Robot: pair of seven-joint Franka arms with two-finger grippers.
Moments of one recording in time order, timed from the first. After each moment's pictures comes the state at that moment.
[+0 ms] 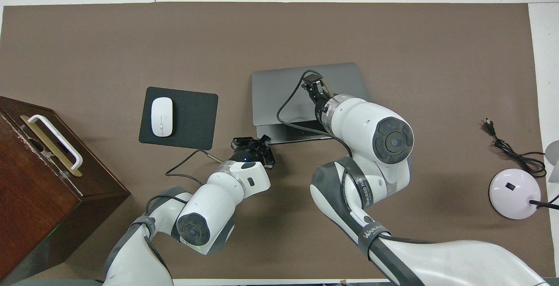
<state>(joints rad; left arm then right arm) -0.77 0.29 0.04 -2.46 -0.15 3.48 0.04 0.42 0.25 0.05 -2.06 0.11 2.81 1.51</state>
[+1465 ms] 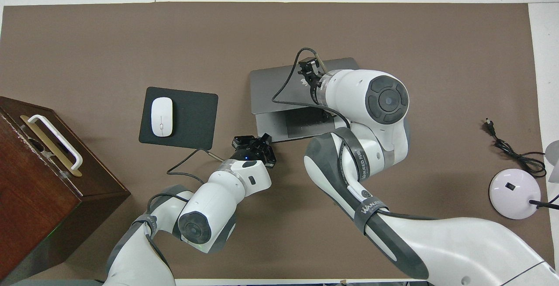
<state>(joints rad) -0.77 0.30 0.04 -2.45 -0.15 3.48 0.04 0.40 0.34 0.05 -1.84 0.11 2.58 1.49</state>
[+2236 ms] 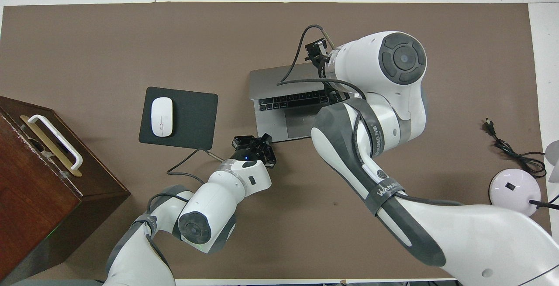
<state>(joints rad) -0.77 0.30 0.04 -2.45 -0.15 3.48 0.04 0.35 0.38 0.05 -1.64 0.11 2.34 1.45</state>
